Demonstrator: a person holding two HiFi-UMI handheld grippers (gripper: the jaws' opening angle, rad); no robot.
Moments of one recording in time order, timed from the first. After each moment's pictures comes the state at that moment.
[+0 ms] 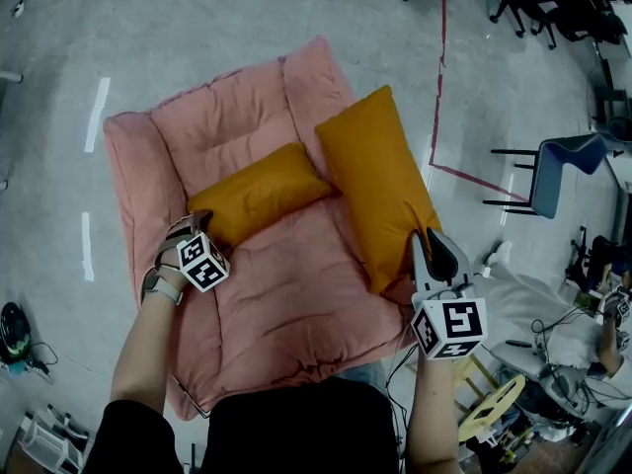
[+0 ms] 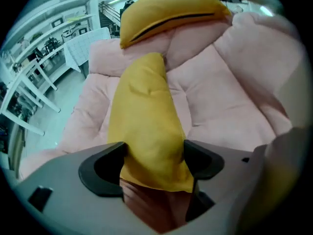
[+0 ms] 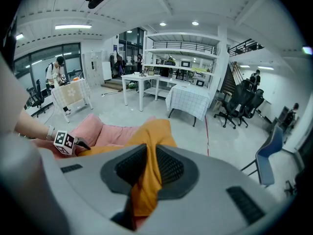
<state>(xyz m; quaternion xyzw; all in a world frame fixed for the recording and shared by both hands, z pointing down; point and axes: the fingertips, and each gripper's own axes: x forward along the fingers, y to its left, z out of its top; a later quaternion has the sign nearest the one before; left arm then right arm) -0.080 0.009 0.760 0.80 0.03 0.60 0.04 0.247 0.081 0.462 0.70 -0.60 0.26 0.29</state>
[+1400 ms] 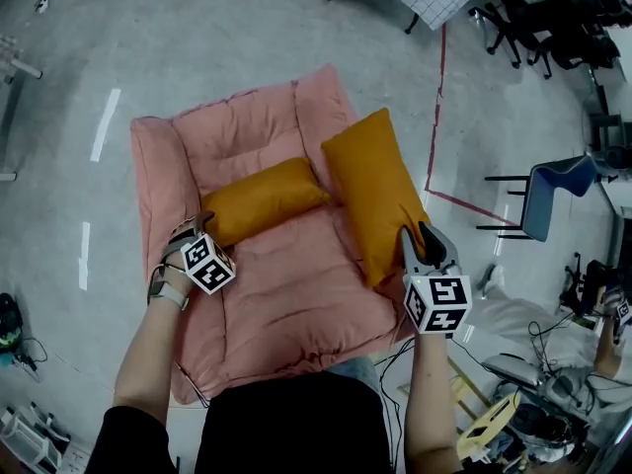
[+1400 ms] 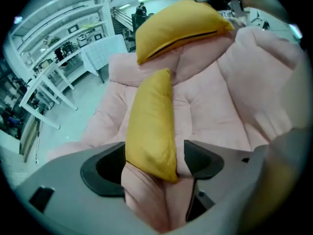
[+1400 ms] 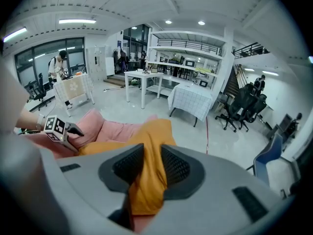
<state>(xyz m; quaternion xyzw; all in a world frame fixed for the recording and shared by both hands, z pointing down) -0.085 -0.006 0.707 0.81 -0.05 0.59 0.03 0.249 0.078 0.473 0.68 -0.61 0.26 0.32</state>
